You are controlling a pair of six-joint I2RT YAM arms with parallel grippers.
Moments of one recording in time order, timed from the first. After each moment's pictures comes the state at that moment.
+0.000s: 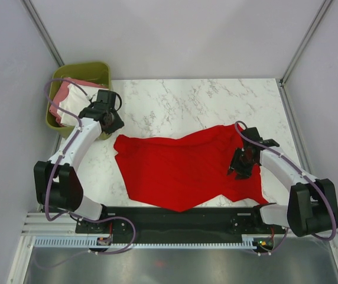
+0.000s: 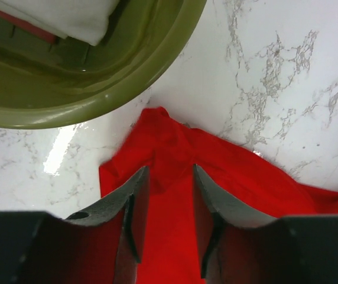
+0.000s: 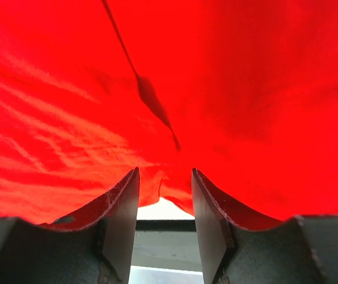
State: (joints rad) left arm -0.18 1.50 1.25 -0.72 -0.24 -0.67; right arm 0.18 1.27 0.74 -0.80 -0.13 0.64
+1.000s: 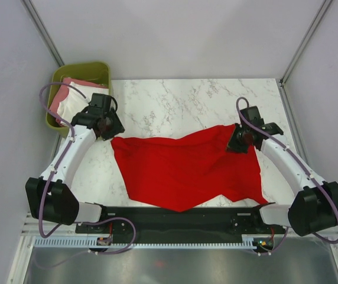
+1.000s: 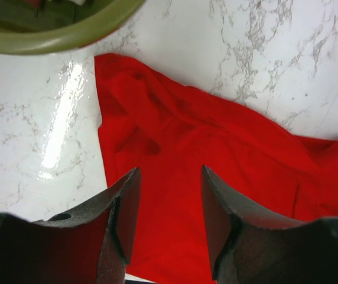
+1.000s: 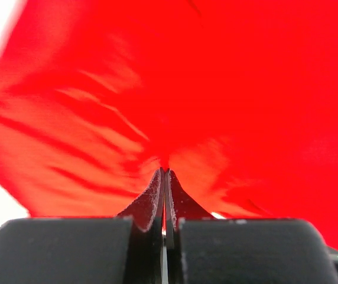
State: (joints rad) left arm -0.18 1.37 1.24 -0.82 -0.14 -0.61; right arm 0.25 1.29 0.96 -0.80 -0.07 0.70
